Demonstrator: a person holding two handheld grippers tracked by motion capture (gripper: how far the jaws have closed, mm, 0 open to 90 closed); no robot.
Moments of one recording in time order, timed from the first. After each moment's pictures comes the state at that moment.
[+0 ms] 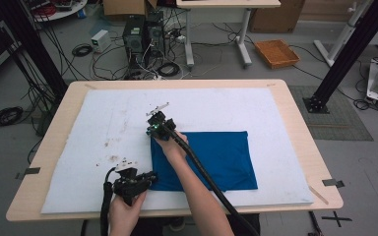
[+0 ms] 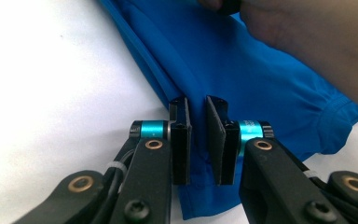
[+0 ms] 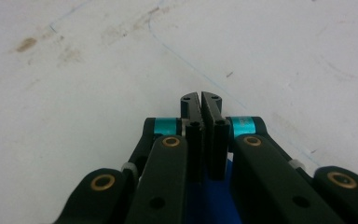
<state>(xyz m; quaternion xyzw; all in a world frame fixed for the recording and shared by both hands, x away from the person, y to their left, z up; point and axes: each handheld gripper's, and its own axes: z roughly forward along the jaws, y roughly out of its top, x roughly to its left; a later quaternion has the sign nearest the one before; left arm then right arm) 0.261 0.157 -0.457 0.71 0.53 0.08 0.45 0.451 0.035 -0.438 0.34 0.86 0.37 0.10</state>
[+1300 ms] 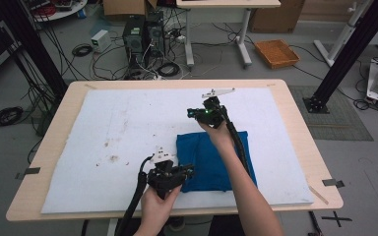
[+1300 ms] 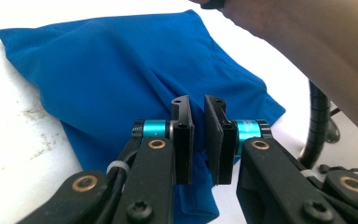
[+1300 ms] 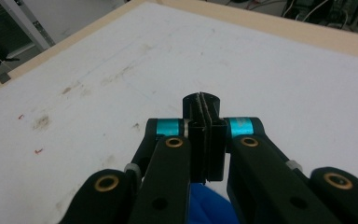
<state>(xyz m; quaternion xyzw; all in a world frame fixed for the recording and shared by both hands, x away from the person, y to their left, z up) 0.266 0.063 -0.410 0.74 0.44 0.05 0.51 0.444 -0.122 -0.372 0.36 0.79 0.48 0.08</state>
